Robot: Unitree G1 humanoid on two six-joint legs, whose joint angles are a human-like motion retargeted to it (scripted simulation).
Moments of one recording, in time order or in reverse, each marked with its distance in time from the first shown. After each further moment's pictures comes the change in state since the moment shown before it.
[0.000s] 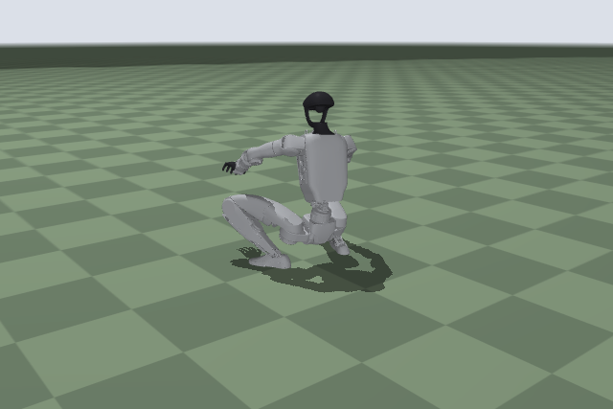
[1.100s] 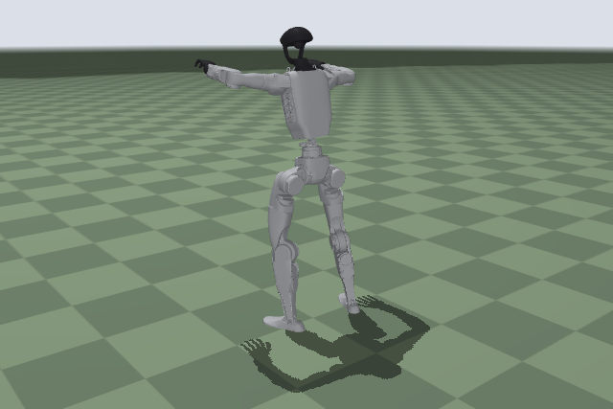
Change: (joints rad) left arm -0.063 0.842 0.406 -0.698 -0.062 -0.288 -0.207; right arm 0.538 -0.793 -0.983 -0.648 0.056 -0.248 0.087; waist 0.111 -0.065 -0.435; left_leg 1.485 -0.285 0.658 -2.536 0.613 -0.141; right_leg 1.552 -0.082 -0.891 -2.570 0.619 0.044
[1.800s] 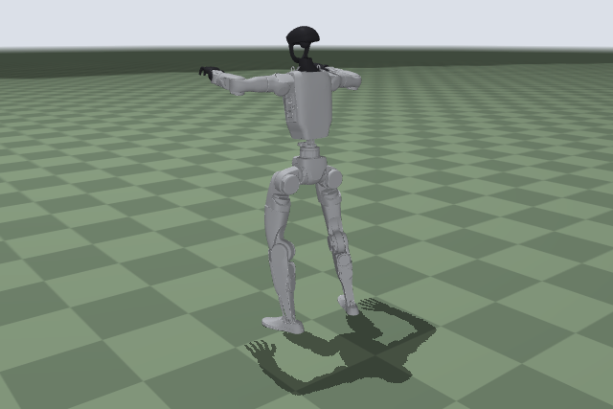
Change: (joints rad) left arm 0.573 -0.133 0.497 -0.090 -0.052 0.047 -0.105; right arm 0.368 0.033 -0.290 -0.153 0.041 0.010 0.089; waist 0.057 0.004 -0.038; left_leg 0.089 0.006 0.039 0.048 -0.038 0.059; right_leg 0.082 -0.006 0.032 0.007 -0.029 -0.029
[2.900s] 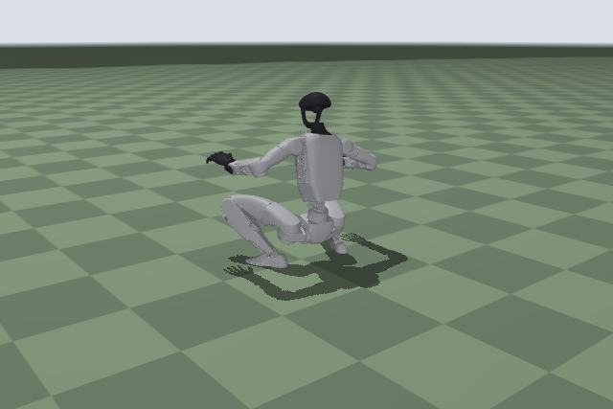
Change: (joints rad) left arm 0.563 -0.467 0.385 -0.173 0.043 0.329 0.373; right arm 0.505 0.270 -0.297 -0.257 -0.258 0.242 -0.170; waist 0.032 0.202 0.472; left_leg -1.574 0.248 -0.838 2.508 -0.578 -0.021; right_leg -1.634 0.107 0.808 2.601 -0.590 -0.109
